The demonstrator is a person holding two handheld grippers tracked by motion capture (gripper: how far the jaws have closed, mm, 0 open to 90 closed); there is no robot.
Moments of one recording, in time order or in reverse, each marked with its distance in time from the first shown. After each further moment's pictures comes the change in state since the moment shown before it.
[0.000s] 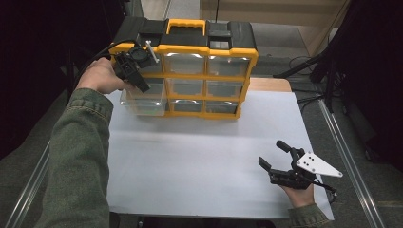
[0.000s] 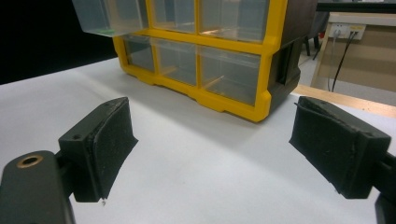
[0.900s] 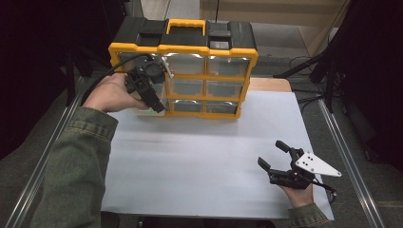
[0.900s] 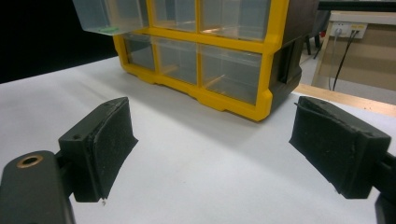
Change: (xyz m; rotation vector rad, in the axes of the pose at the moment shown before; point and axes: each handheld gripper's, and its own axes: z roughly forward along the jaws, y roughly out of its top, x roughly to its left) left arm -0.064 0.008 -0.003 -0.007 0.006 0.025; right arm 0.001 -0.001 0.001 0.004 0.003 0.004
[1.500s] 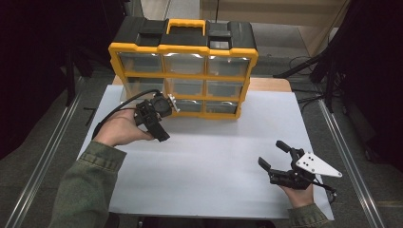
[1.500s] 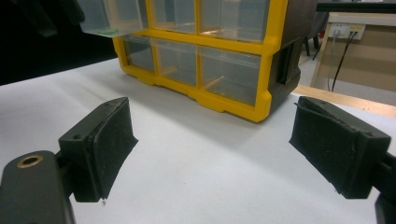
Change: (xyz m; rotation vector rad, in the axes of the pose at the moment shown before) left arm -0.049 -0.029 0.063 0.021 -0.032 0.029; right arm 0.000 0.000 -0.001 -0.005 -0.006 -0.003
